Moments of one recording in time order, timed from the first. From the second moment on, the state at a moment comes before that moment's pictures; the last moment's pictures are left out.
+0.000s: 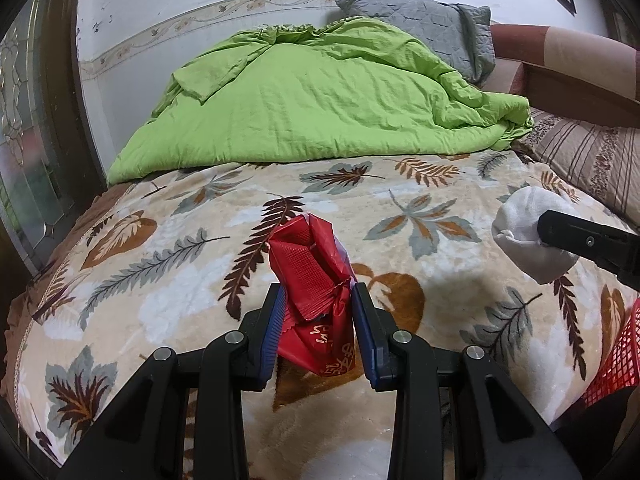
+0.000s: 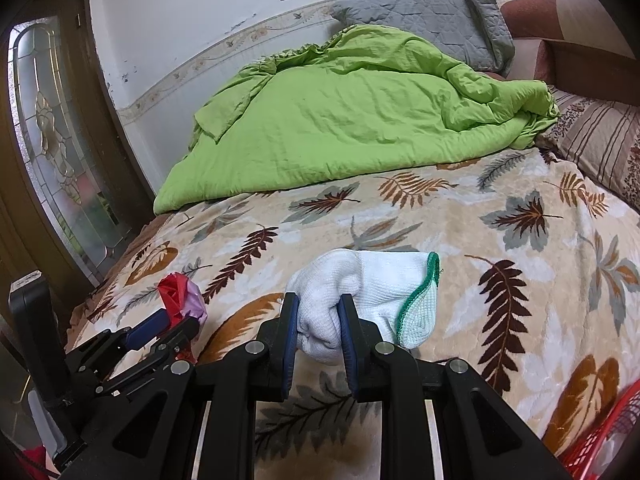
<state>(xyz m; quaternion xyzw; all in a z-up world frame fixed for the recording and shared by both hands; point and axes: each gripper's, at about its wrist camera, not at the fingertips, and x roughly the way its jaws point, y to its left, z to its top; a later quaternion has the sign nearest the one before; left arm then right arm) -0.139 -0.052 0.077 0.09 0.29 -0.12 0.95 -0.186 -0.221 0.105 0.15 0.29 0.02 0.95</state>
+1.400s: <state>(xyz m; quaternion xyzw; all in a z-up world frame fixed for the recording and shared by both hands) -0.163 -0.081 0.093 0.10 0.27 -0.17 0.94 -0.225 -0.235 0.125 0.16 0.26 0.01 0.95</state>
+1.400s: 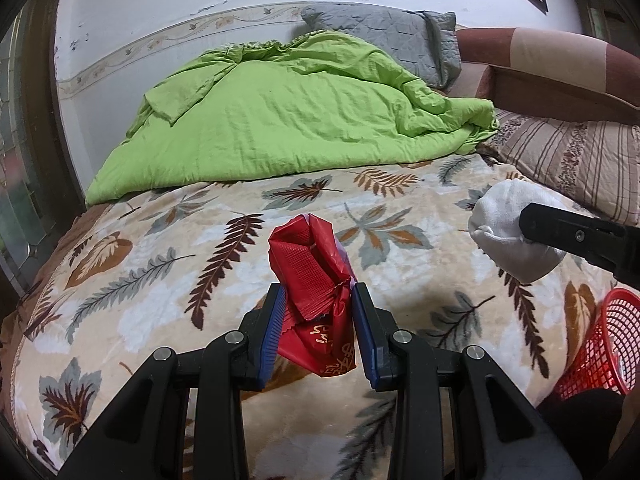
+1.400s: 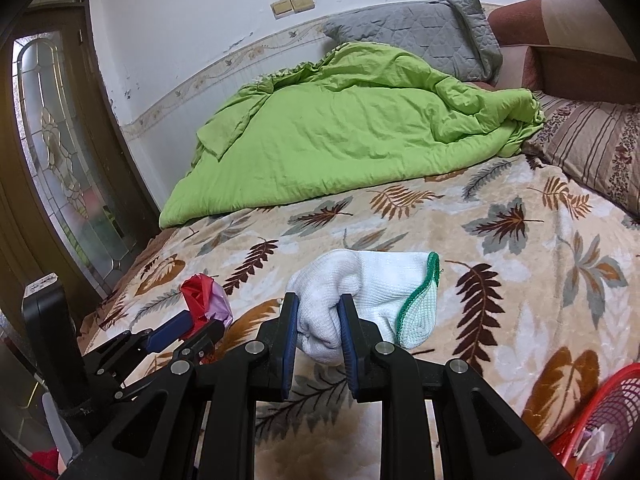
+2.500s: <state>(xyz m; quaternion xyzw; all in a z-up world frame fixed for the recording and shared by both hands) -0.264 -0.217 0.125 0.16 0.25 -0.39 0.87 -0.379 -0.369 0.134 0.23 0.26 -0.13 0.93</state>
